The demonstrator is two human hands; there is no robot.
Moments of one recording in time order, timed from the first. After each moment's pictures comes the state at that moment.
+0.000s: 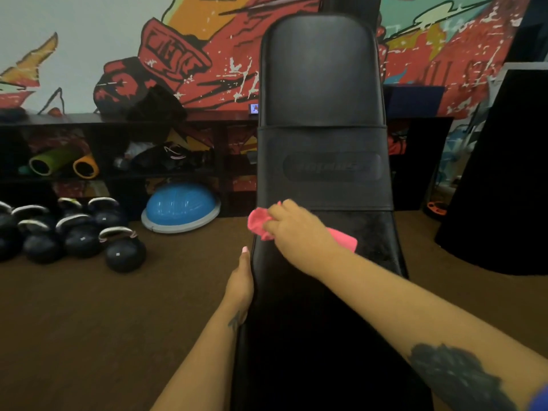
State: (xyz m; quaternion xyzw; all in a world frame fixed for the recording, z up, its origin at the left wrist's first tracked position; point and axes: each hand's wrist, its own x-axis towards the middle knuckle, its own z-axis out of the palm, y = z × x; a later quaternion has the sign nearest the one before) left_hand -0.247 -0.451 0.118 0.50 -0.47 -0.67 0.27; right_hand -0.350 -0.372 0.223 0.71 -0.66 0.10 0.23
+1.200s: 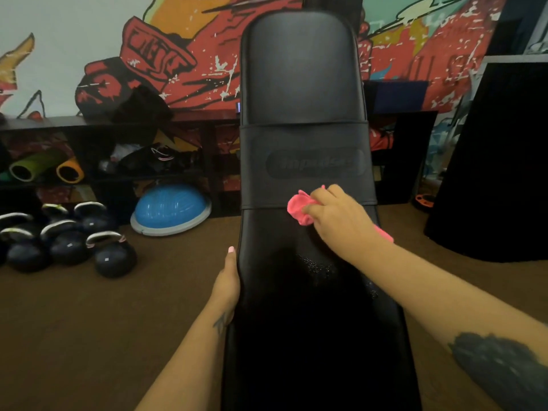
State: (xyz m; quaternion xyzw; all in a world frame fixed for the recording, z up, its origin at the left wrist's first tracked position) left_hand -0.247 -0.456 0.118 0.52 -0.48 -0.67 0.25; right_hand -0.427 -0.334 0.213 0.64 -0.68 0.18 0.31
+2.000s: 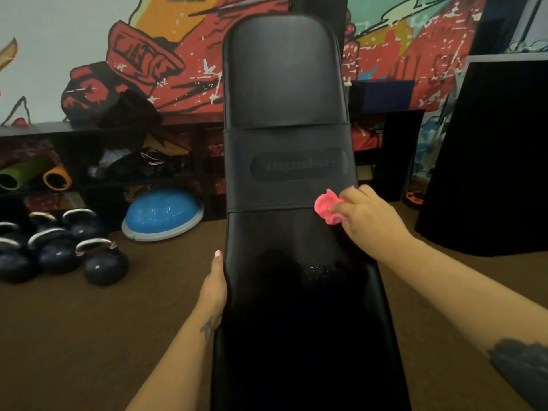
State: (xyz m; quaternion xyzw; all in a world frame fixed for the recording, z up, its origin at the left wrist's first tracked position) left_hand -0.245 -0.448 0.126 0.53 -0.48 -0.65 0.25; right_hand -0.464 -0.281 0.218 0.60 -0.70 0.17 0.34
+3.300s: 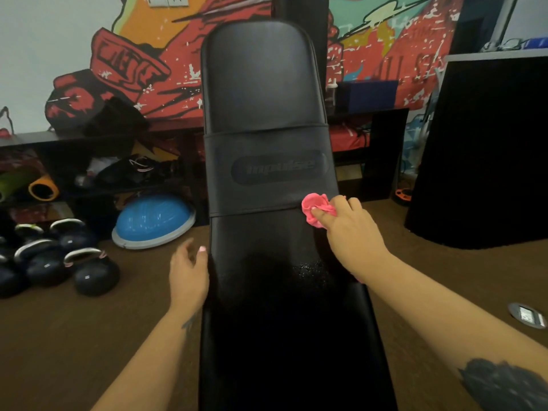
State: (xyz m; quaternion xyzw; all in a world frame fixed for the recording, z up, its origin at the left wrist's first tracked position) left_hand -0.238 -0.453 0.148 0.47 -0.70 -0.37 0.39; right_hand -0.444 -0.272 0.207 0.50 -0.81 0.11 0.28
